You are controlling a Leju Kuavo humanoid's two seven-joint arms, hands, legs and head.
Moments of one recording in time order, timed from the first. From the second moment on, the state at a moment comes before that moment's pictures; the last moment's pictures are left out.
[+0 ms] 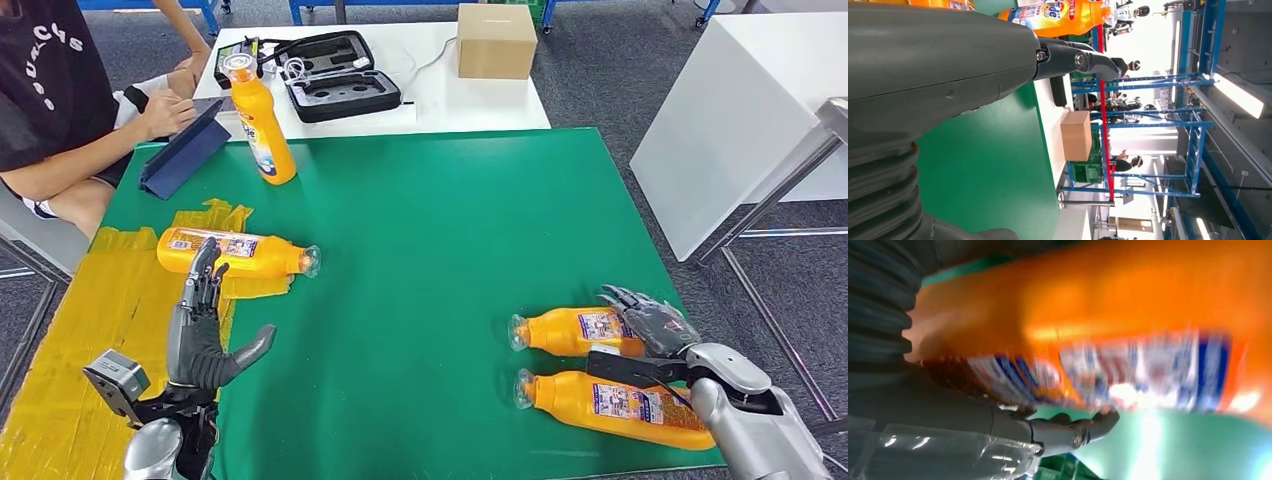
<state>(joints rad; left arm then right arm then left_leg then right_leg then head) -0.02 -0.20 0.10 -1.45 -0.05 -0.21 -0.53 -0.18 -0.50 0.17 -1.08 0.97 0.07 -0.39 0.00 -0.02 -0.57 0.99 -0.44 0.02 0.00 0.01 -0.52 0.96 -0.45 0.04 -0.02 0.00</state>
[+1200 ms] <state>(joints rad) -0.05 -0.22 0.01 -1.44 -0.14 -0.19 -0.42 -0.23 0.05 -0.02 -1.38 0.61 -0.28 -0.44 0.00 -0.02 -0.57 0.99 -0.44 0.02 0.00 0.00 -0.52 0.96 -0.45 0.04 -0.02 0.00</state>
